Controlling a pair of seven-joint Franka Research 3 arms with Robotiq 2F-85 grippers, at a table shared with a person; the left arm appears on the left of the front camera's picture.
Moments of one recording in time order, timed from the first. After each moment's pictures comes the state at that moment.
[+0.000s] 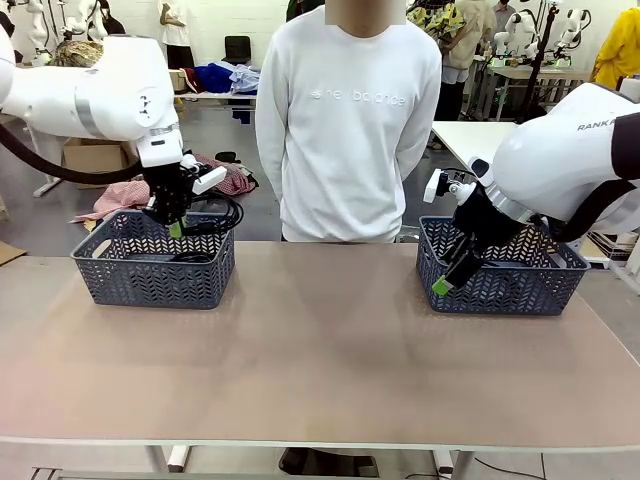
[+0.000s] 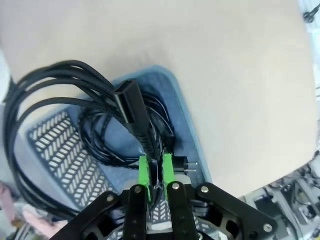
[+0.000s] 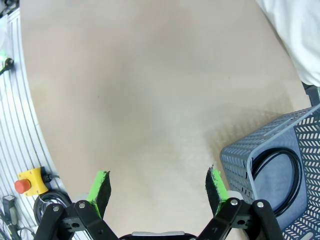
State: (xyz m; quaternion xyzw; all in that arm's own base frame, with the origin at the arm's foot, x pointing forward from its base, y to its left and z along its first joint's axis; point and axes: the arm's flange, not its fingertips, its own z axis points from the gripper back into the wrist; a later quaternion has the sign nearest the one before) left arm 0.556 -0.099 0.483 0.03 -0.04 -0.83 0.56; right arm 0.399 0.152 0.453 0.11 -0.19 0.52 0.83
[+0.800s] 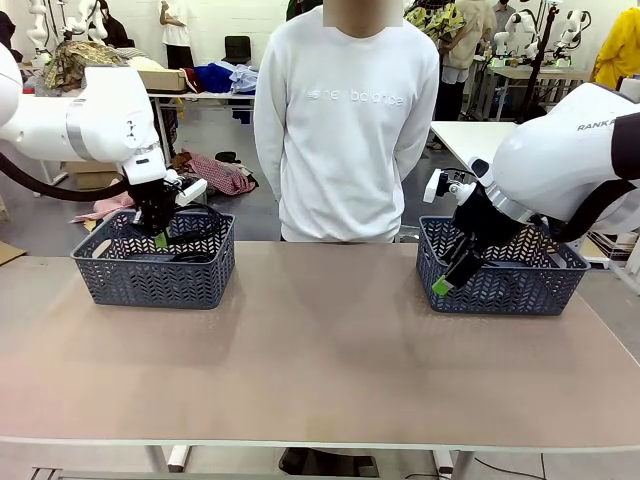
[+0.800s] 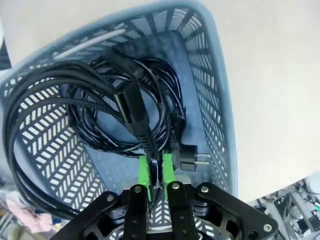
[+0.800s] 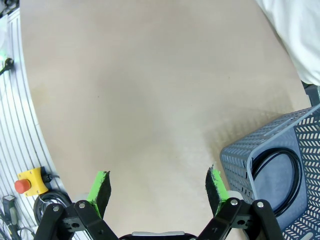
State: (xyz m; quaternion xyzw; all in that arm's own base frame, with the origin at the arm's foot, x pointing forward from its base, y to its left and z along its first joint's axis) left arm 0.586 -0.047 0.440 0.03 -0.04 -0.80 0.60; right arm 0.399 0.152 0.453 0.11 -0.19 0.52 0.83
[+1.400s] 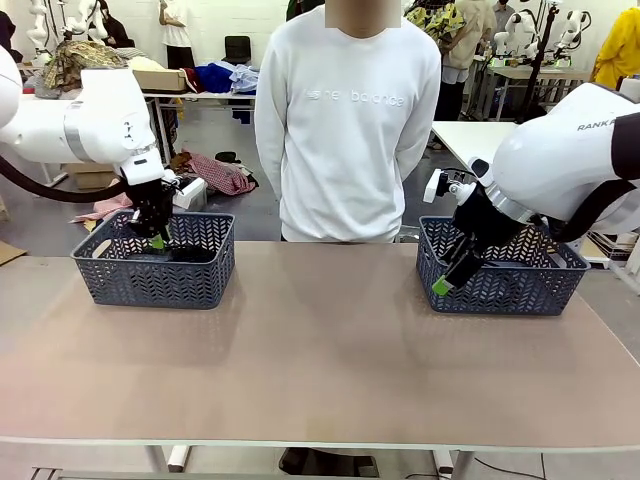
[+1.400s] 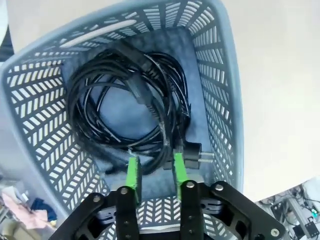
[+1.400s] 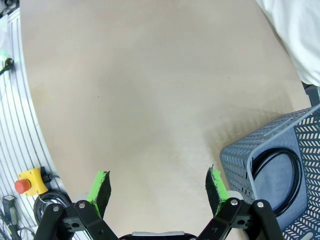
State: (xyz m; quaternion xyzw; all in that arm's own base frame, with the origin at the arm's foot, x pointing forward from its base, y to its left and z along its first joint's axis) left arm 0.592 -0.041 0.439 0.03 -0.05 -0.78 0.62; right arm 0.399 0.152 0.453 0.11 -0.19 0.52 0.83
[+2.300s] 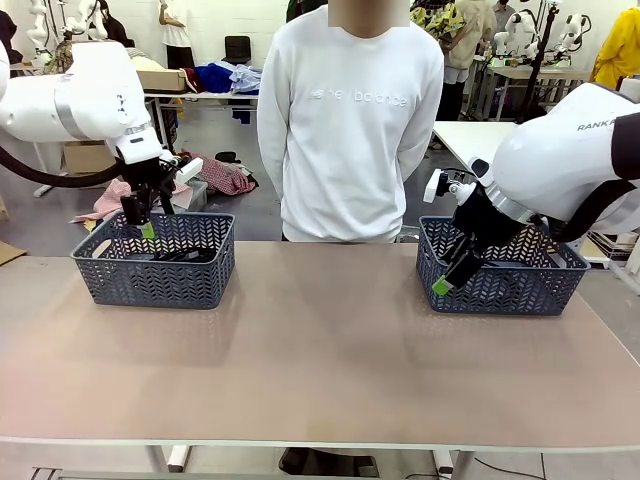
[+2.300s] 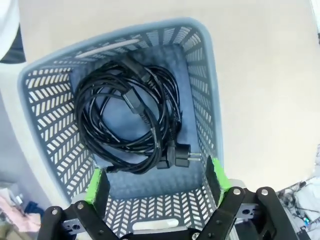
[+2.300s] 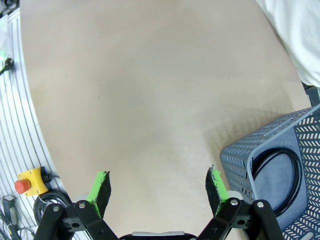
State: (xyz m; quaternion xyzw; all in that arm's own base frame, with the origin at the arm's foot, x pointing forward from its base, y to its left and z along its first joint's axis) left arm 0.586 -0.045 0.473 0.00 -0.06 -0.77 0.63; right arm 0.399 0.152 0.453 0.11 -0.19 0.52 0.83
